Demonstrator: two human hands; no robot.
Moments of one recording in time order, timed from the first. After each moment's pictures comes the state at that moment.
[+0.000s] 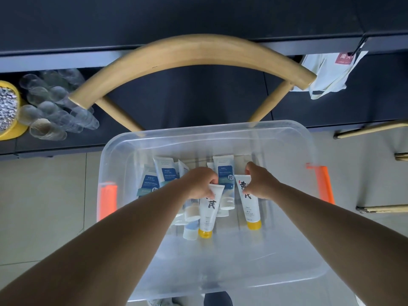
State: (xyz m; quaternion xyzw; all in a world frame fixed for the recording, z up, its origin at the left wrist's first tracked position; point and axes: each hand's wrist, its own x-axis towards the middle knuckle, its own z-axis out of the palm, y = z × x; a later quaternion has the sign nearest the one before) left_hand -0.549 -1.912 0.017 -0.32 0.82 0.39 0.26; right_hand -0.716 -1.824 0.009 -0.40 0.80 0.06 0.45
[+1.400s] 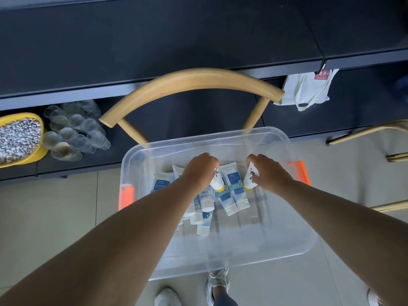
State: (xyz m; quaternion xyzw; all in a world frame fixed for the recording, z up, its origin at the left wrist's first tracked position) left_hand -0.558 -1.911 0.088 -0.38 0.87 0.27 0.13; right_hand -0.727 -1.810 0.080 -0.52 0.79 0.01 0.32
